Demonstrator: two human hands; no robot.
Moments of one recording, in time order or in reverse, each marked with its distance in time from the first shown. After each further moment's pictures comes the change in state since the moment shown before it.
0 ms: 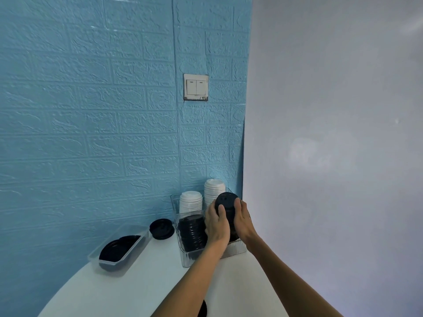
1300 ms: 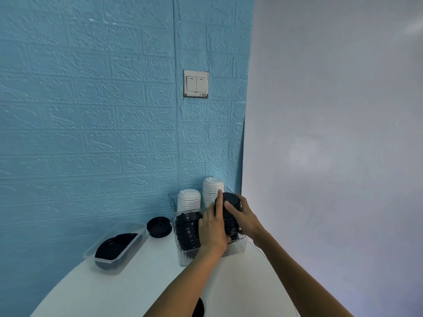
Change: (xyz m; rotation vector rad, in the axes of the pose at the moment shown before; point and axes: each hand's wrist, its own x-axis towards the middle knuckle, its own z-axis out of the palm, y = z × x) left_hand 0.001 -0.018 -0.012 0.852 -0.070 0.371; right_hand 0.000 -0.010 -0.027 -0.032 -0.213 0.053
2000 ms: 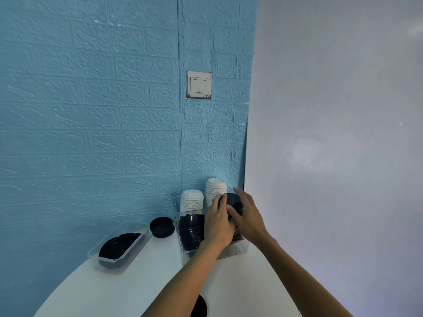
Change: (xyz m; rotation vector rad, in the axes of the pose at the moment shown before) left_hand 0.011 0.009 -0.018 -0.242 -0.002 0.044; right_hand -0.001 -0.003 0.003 -0.435 0.190 -0.296
